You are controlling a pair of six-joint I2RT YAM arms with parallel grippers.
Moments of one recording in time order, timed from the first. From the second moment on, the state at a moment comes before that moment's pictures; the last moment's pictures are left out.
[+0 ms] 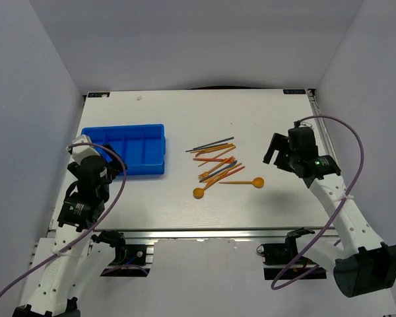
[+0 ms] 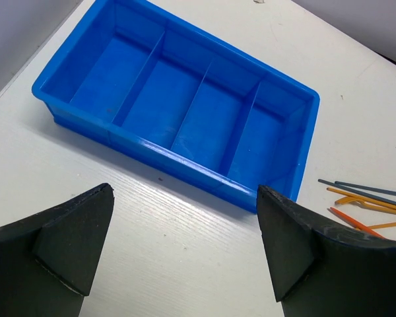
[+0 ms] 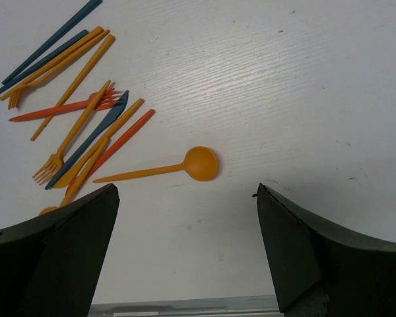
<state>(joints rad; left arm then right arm) -0.26 0.61 0.81 -0.63 -0.52 -0.50 0.25 1.01 0.94 -0.72 0.12 0.46</state>
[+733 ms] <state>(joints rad) -0.26 0.63 0.81 -0.63 -0.53 -0.50 0.60 1.39 1.01 -0.76 0.50 1.17</state>
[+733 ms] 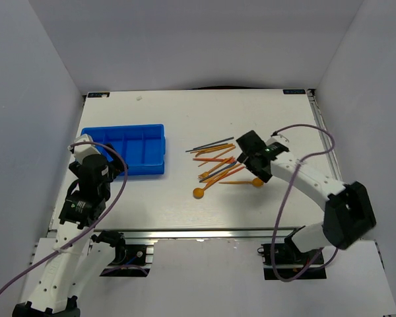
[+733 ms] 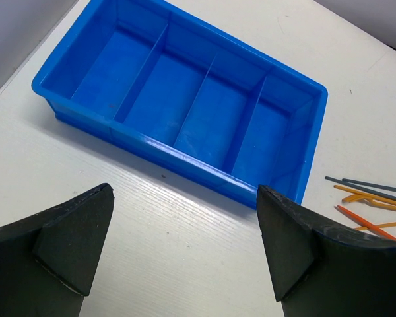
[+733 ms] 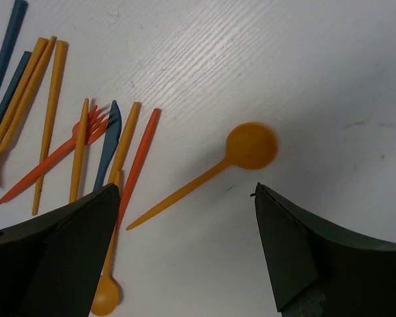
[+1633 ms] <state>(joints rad) -0.26 0.63 0.81 -0.62 -0.51 -0.50 0.72 1.77 1.07 -0.88 0.56 1.61</state>
